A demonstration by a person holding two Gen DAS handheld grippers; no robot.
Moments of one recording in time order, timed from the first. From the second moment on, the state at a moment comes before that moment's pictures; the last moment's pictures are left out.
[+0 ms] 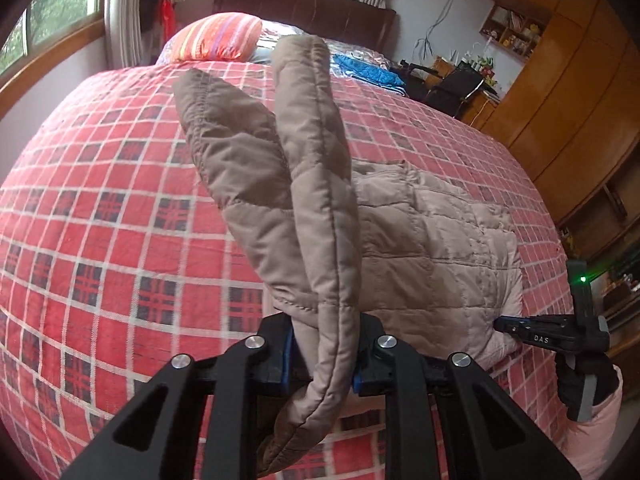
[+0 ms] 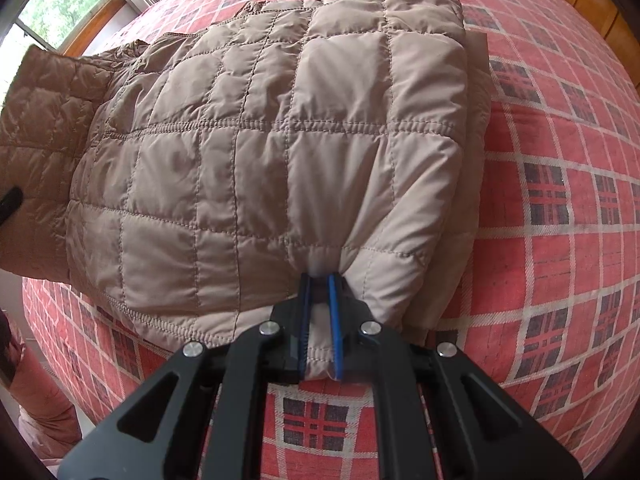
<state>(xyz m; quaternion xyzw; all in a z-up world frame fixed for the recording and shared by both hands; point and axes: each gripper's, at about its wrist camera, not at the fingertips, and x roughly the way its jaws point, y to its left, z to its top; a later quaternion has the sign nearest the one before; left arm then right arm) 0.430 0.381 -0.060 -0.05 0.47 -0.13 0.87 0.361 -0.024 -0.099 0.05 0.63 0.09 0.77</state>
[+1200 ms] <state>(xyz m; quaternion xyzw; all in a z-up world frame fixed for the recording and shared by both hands) 0.446 0.239 -0.069 -0.07 0.51 -0.24 0.82 0.358 -0.053 -0.095 0.09 0.63 0.13 0.76</state>
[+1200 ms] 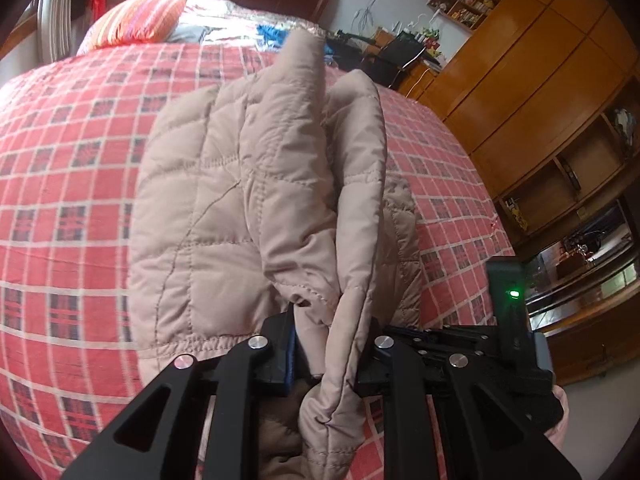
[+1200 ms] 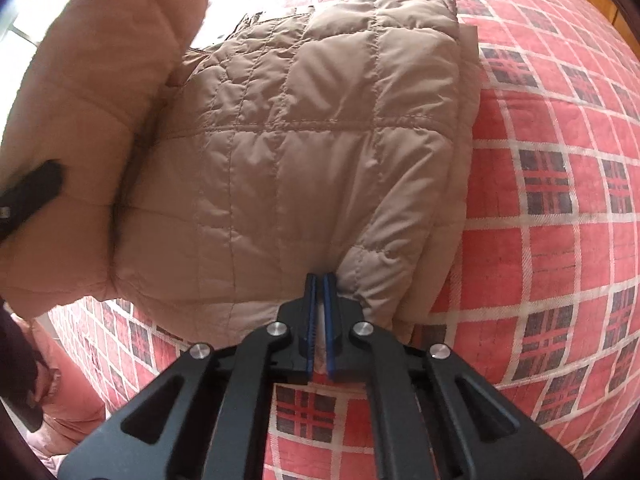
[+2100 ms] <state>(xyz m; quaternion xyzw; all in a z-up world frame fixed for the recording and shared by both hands) 0.436 0.223 -0.074 -0.08 0.50 -0.31 0.80 0.363 -0.063 -0.110 0.11 0.63 0.14 0.76</state>
